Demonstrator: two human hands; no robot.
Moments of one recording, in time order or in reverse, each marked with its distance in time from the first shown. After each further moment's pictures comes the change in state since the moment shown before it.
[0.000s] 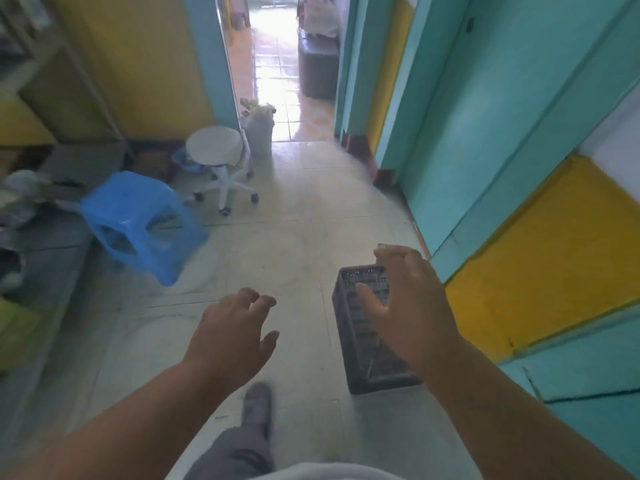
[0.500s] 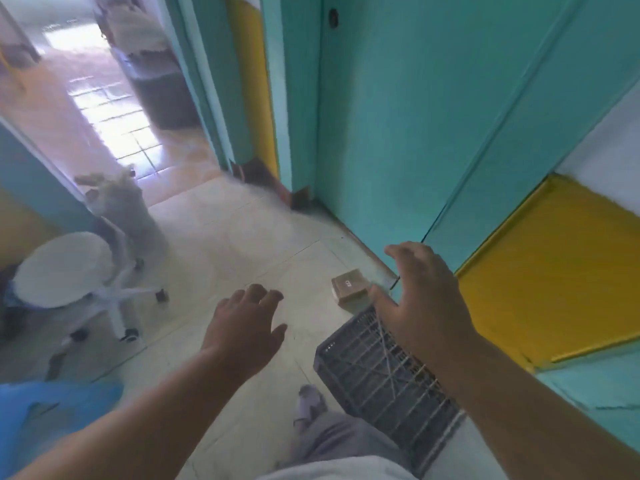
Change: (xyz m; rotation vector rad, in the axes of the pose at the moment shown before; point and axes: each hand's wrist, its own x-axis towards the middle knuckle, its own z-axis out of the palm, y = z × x) left_hand 0.470 -0.010 -0.037 0.084 -0.170 0.484; right_hand 0.327 0.053 0.029 -0.106 0.190 0.400
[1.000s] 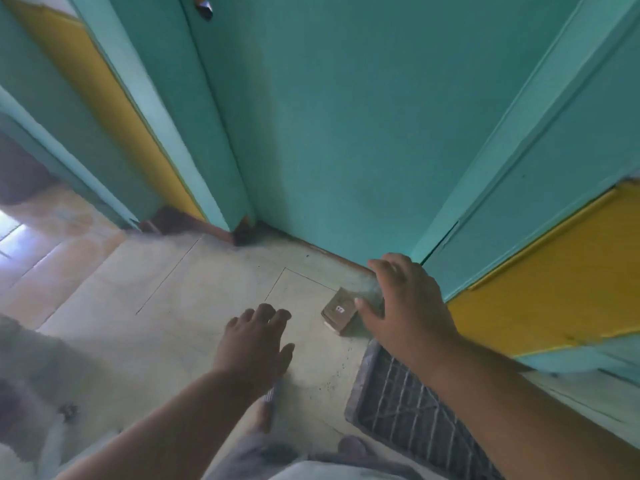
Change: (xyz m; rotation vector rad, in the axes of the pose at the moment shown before) left_hand 0.339 -0.075 -0.010 0.139 -0.225 0.406; right_hand 0.250 0.008 0.109 -0.082 -0.022 0.367
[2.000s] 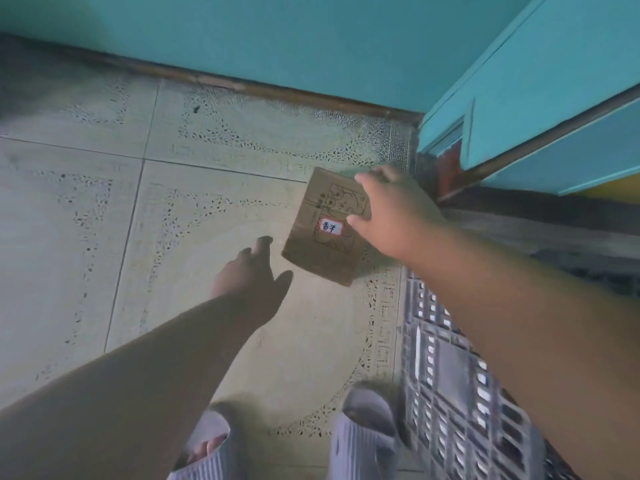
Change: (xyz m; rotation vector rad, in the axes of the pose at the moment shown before) left_hand 0.476 -0.080 0.547 -0.195 -0.422 0.046; right_hand 0.225 0.283 0.642 -0.071 -0.383 0.417
